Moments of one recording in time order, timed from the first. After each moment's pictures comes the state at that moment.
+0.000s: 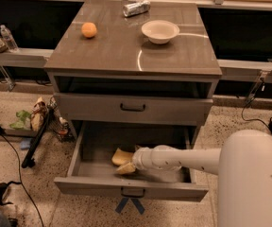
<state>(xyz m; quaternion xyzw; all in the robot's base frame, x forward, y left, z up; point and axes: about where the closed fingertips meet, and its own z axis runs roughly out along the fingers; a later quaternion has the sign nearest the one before) 0.625 0.035 0.361 -0.43 0.81 0.20 0.35</state>
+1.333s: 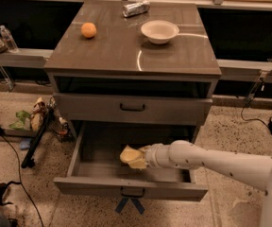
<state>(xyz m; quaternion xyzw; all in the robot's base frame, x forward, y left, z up) 0.597 -0.007 0.436 -0.42 0.81 0.22 0.35</state>
